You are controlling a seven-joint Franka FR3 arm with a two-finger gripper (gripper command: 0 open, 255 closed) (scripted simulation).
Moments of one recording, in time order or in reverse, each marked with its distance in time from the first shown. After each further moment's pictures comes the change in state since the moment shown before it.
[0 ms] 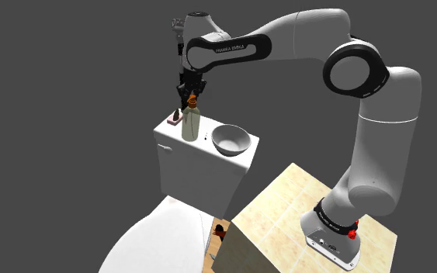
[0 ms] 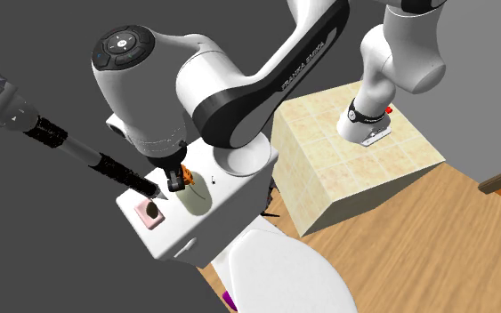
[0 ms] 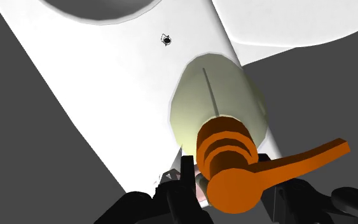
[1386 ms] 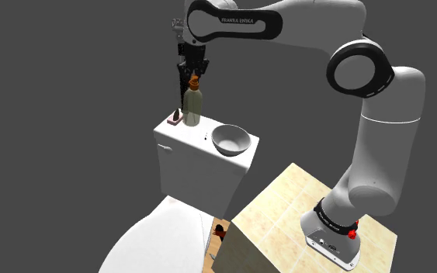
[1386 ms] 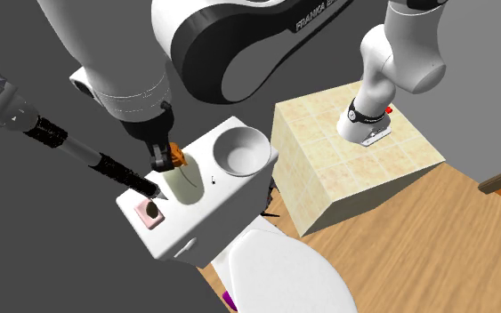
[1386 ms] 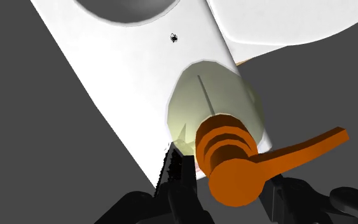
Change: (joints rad) arm 0.005 -0.024 0.004 0.193 0.010 -0.216 -0.021
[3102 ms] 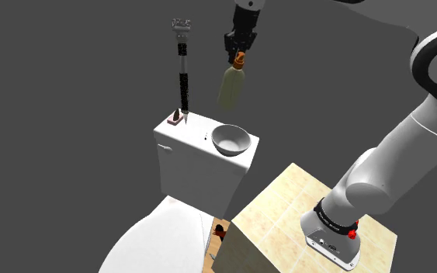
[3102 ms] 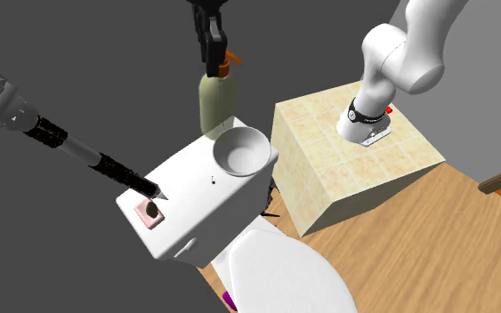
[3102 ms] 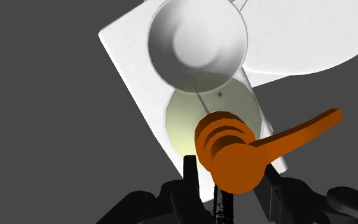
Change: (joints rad) arm -0.087 -0.470 -0.040 -0.290 0.063 -0.167 -0.140
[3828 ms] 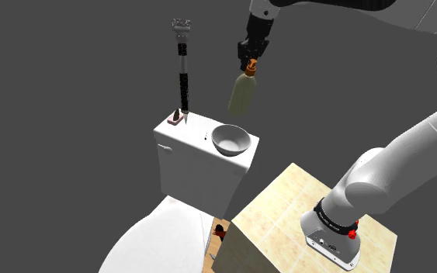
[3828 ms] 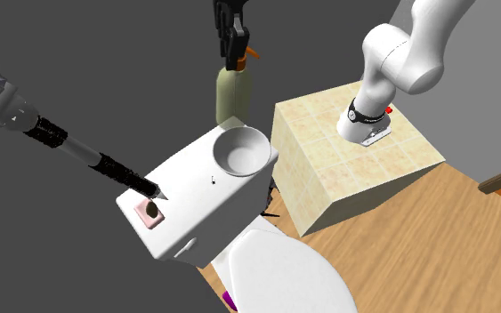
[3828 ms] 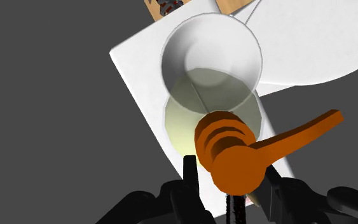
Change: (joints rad) arm -0.018 -0.146 -0.026 -0.199 0.009 0.055 -0.043
